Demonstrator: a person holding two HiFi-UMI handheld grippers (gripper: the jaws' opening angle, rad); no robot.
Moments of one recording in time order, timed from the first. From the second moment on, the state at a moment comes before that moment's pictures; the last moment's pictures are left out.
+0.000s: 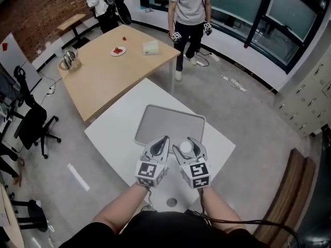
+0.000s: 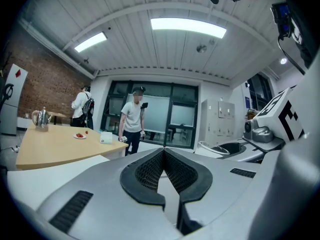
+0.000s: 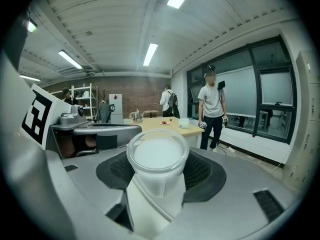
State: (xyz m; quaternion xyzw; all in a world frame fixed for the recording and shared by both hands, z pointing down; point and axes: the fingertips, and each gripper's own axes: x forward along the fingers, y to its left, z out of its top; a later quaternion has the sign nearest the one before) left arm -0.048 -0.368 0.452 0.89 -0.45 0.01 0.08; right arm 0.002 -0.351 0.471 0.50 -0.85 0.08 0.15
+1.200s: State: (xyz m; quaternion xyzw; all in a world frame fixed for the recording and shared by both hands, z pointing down) left arm -0.030 -0.518 0.628 0.85 -0.49 0.09 0.16; right arm 0.016 -0.525 0.684 0.49 -0.83 0.14 0.21
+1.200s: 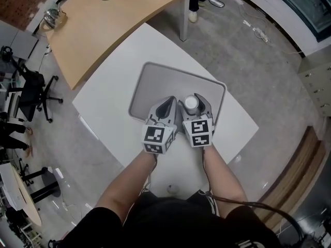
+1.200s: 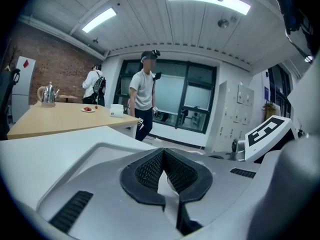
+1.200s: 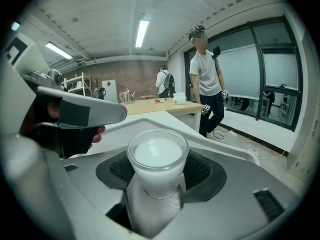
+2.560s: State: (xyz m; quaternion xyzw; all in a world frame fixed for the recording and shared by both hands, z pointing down) left arm -0.039 -0.328 0.375 0.88 -0.47 -0.04 0.05; right arm 0.033 -0.320 0.350 0.59 -0.80 -0.01 0.02
